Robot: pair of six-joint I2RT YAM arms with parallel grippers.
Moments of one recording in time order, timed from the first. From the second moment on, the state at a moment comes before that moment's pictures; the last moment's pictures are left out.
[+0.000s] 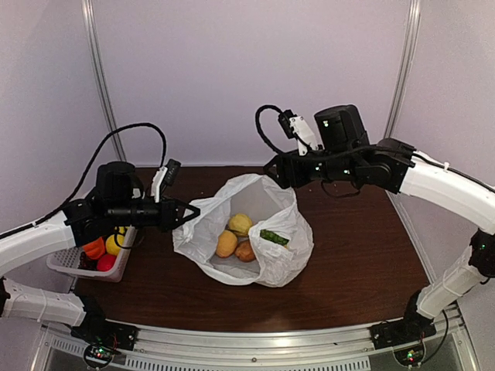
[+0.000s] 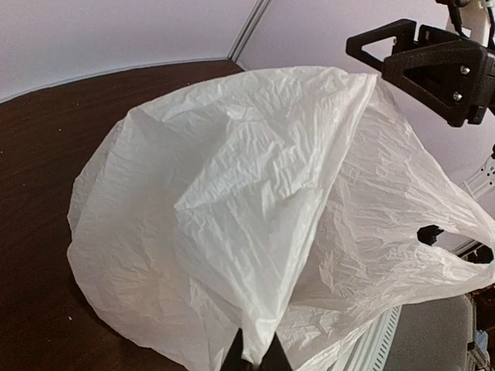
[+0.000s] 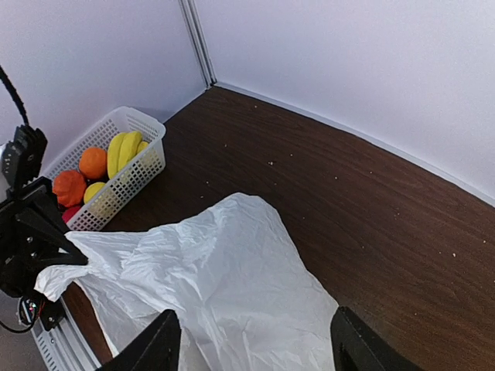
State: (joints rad) left arm -0.69 1.05 0.79 -0.14 0.41 -0.36; right arm 0.90 1.48 1.48 -0.47 0.11 0.24
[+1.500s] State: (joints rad) left arm -0.69 0.96 0.71 -0.09 0.32 -0.44; right arm 1.22 1.67 1.16 -0.44 0.36 0.50
